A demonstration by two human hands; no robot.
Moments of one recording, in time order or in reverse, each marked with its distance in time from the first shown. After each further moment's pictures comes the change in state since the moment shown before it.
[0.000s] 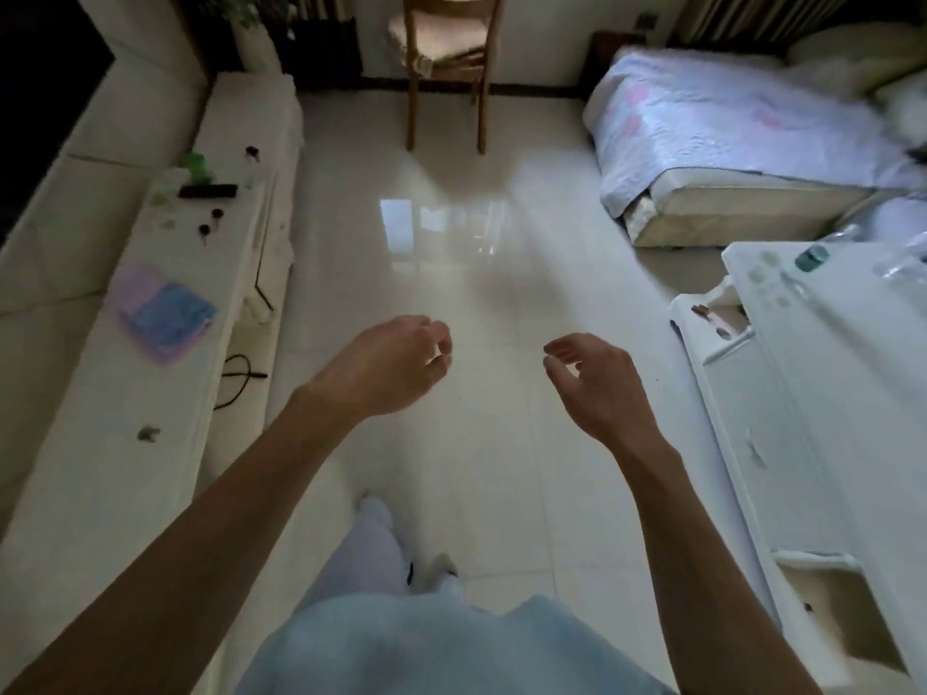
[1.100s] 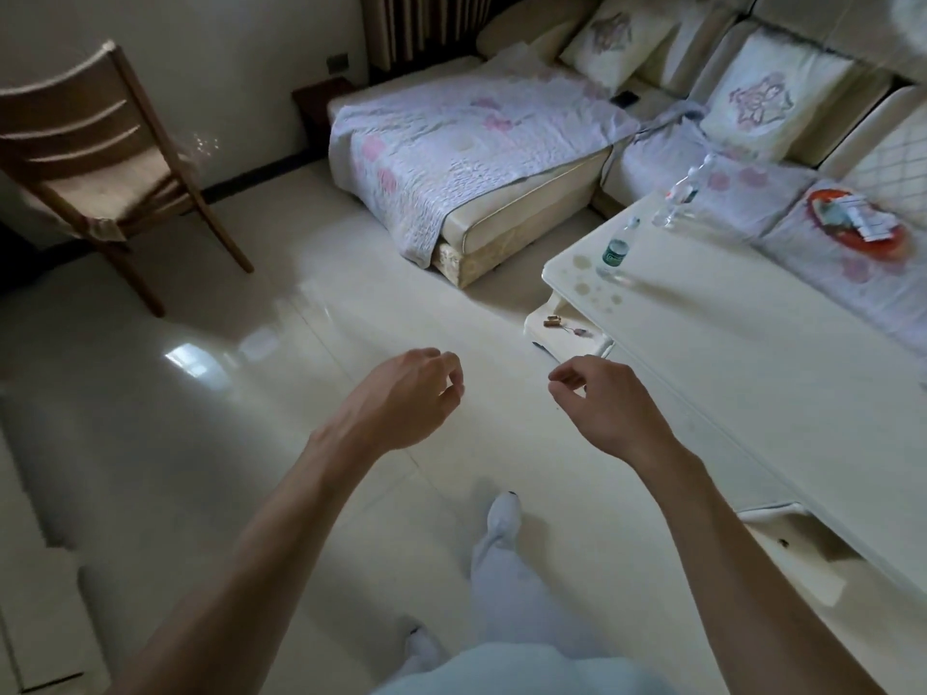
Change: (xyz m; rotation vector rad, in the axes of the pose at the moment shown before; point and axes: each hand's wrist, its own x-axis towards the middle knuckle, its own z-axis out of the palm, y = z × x) left_hand 0.494 0.113 -0.018 0.043 -0.250 0.571; right_hand 0.297 0.167 -0.159 0.004 0.240 0.540
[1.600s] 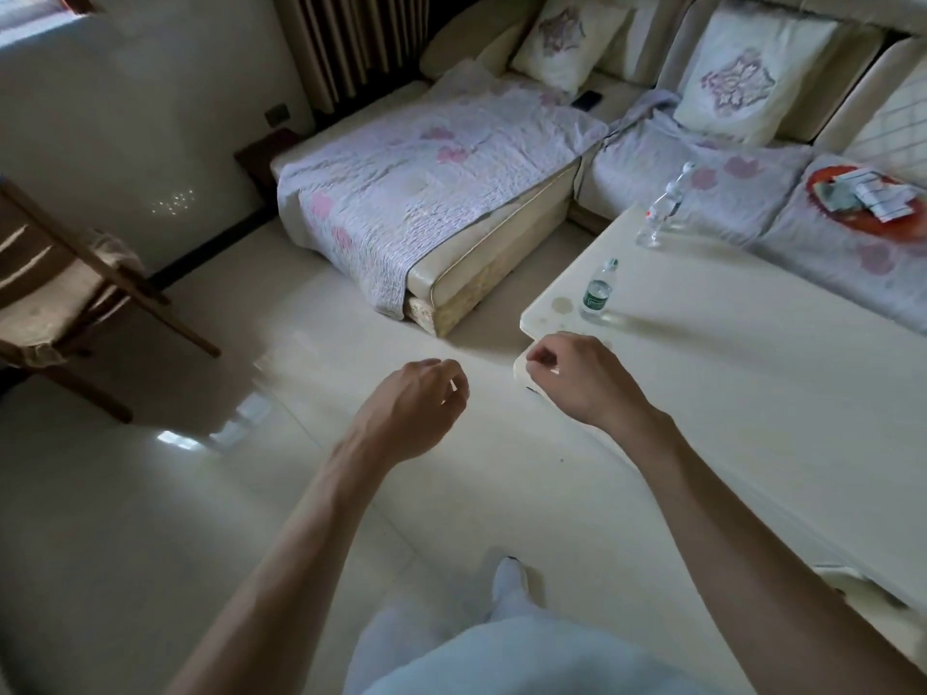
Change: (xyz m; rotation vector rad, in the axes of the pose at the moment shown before) left_hand 0.278 0.012 -0.019 -0.021 -0.024 -0.009; right_hand 0.266 0.069 -0.073 0.009 0.022 -0.009
